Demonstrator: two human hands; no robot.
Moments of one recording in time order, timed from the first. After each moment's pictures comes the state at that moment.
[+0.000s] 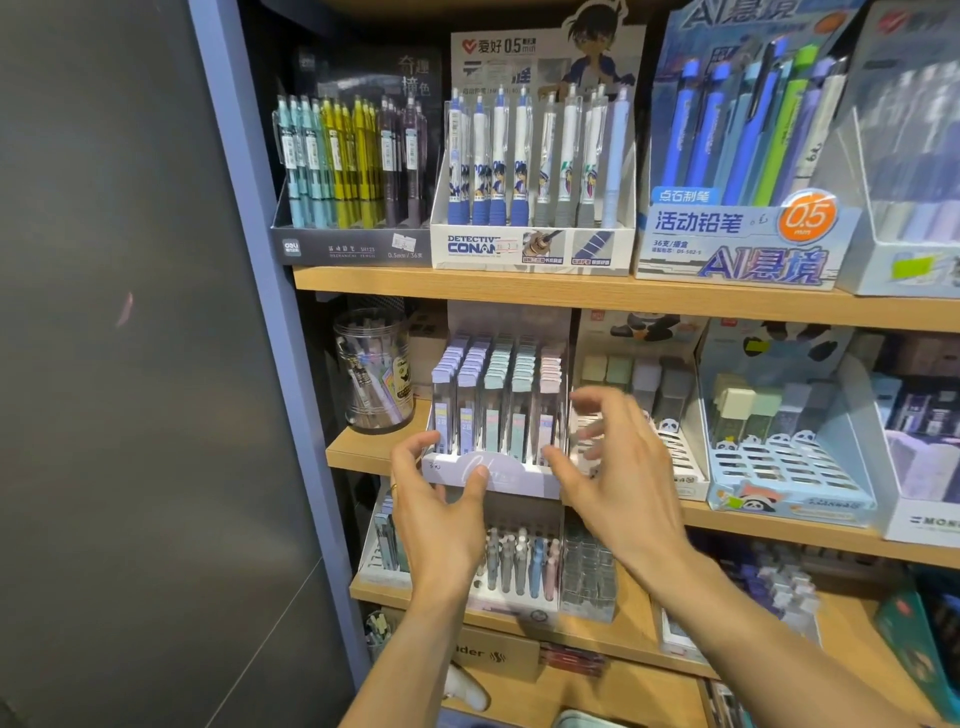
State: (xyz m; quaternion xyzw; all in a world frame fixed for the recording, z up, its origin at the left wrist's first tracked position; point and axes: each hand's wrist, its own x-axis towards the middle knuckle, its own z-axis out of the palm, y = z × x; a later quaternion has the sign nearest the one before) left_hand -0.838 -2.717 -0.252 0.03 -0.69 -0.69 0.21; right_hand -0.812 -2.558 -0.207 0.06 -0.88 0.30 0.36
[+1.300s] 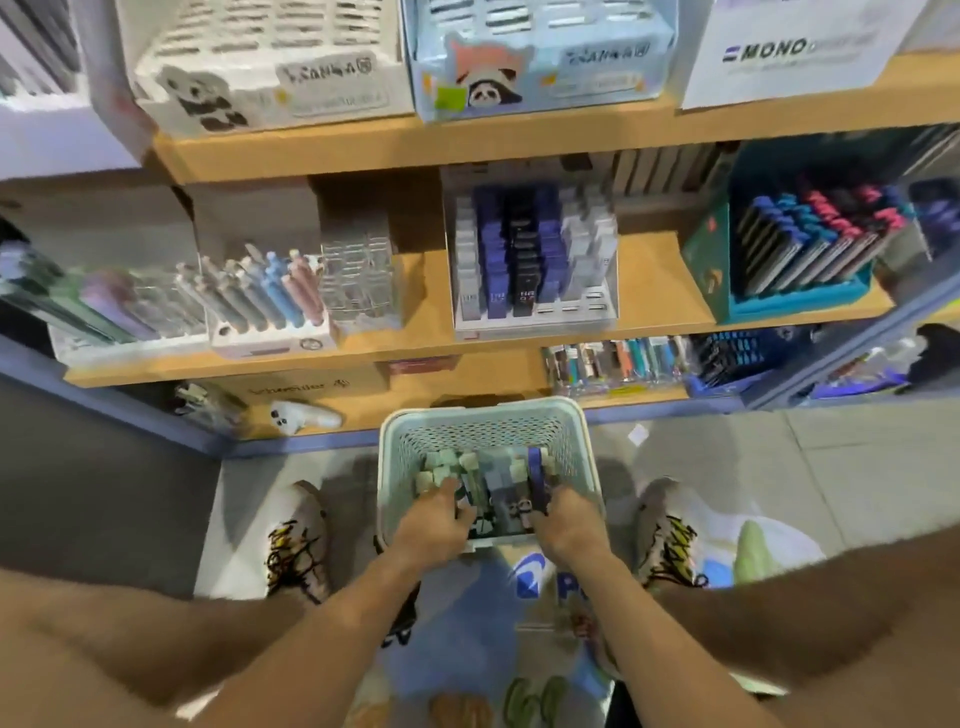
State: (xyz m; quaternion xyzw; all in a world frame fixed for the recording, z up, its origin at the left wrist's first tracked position) left_hand -0.721 -2.586 -0.586 -0.15 -0.89 -0.18 -0.39; right_hand -0.636 -2.417 -0.574 -0.35 -0.85 0.30 -0.26
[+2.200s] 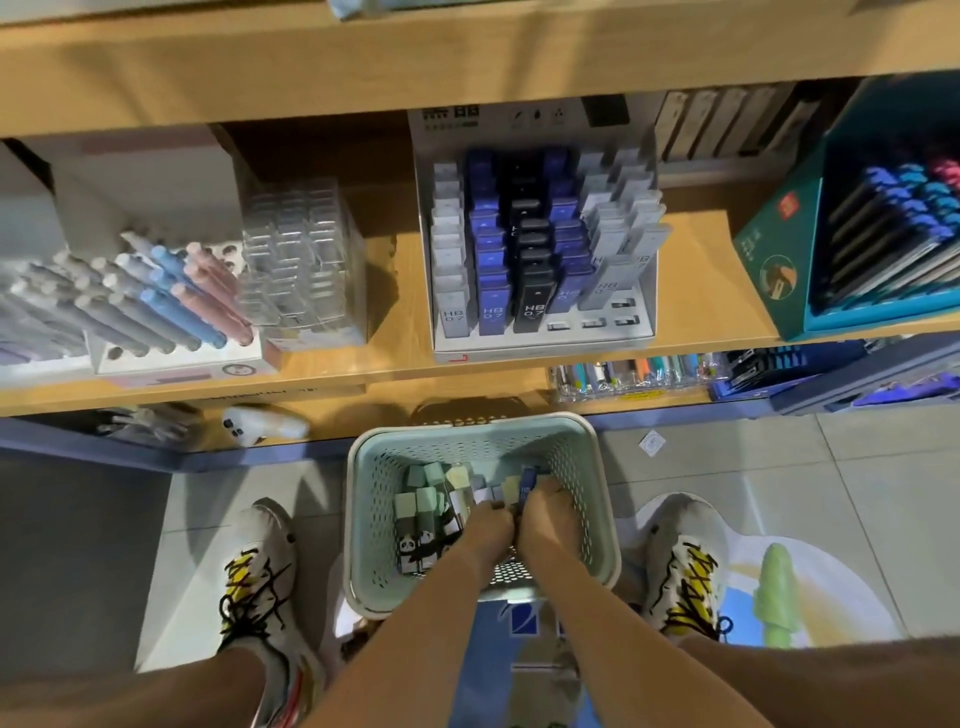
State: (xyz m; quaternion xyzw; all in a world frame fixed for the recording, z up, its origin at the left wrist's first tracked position) left_hand -0.730 -2.489 -0.705 0.22 -0.68 -0.49 -0.50; right_hand -0.698 -2.412 -0.676 -0.48 -0.77 0.39 -0.16
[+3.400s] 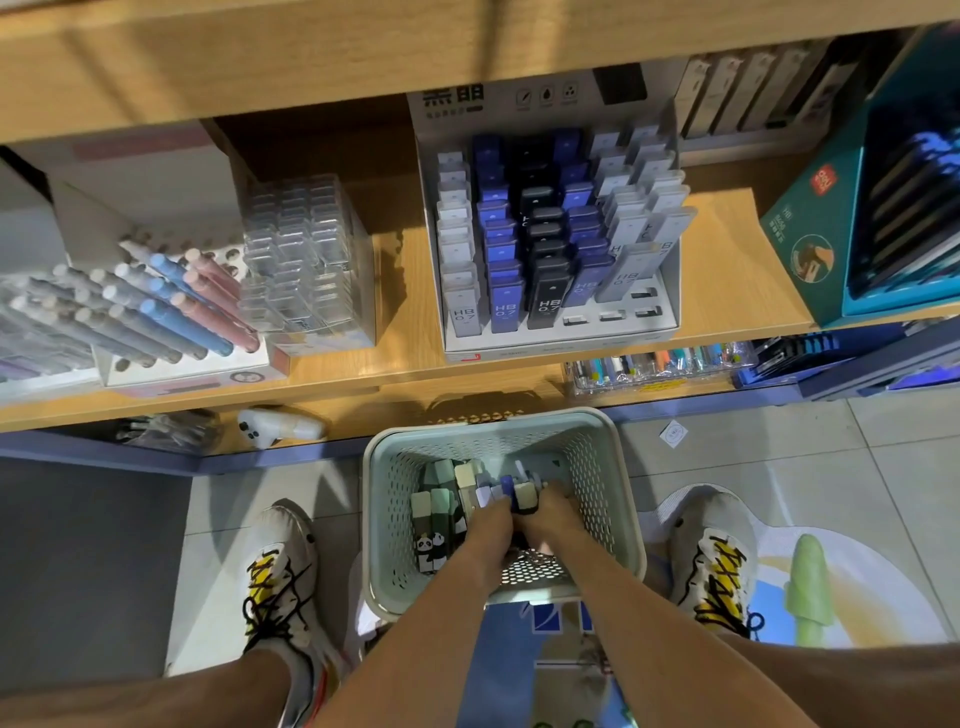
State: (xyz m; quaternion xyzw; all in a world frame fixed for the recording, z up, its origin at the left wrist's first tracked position) left_hand -0.737 -2.497 -0.662 0.36 -0.63 -0.52 -0.46; right_hand -0.706 -2.411 -0.744 -0.44 -0.72 0.45 -0.29
